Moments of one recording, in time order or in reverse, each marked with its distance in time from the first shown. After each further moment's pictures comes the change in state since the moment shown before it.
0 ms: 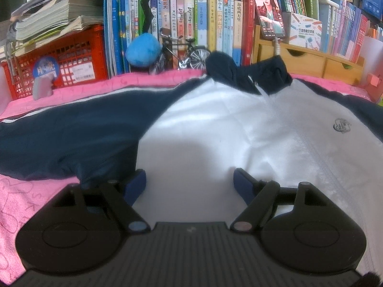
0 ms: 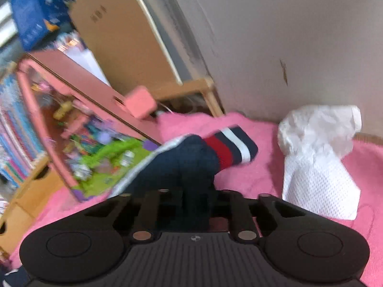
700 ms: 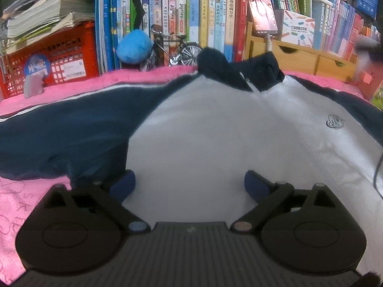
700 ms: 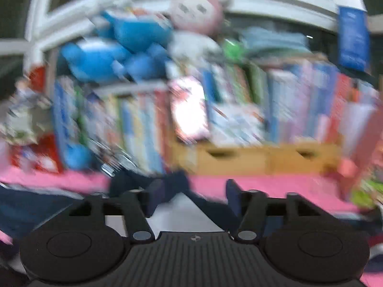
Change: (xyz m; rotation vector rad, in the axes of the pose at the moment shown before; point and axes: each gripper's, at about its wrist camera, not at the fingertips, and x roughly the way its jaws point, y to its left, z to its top) left arm 0.002 -0.002 0.000 0.007 0.015 -0.038; right arm -0.176 0.295 -0.178 -0.732 -0.036 0.471
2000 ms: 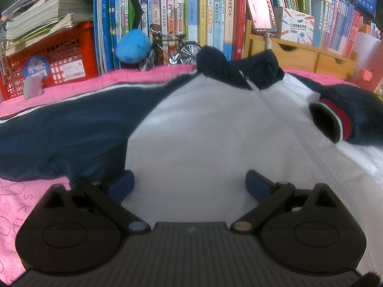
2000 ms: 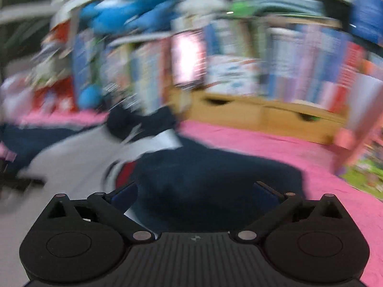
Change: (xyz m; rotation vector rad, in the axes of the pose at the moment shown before) left arm 0.003 -0.006 0.000 0.012 0.009 0.003; right arm -0.001 -0.068 -0.059 -0.238 0.151 0.299
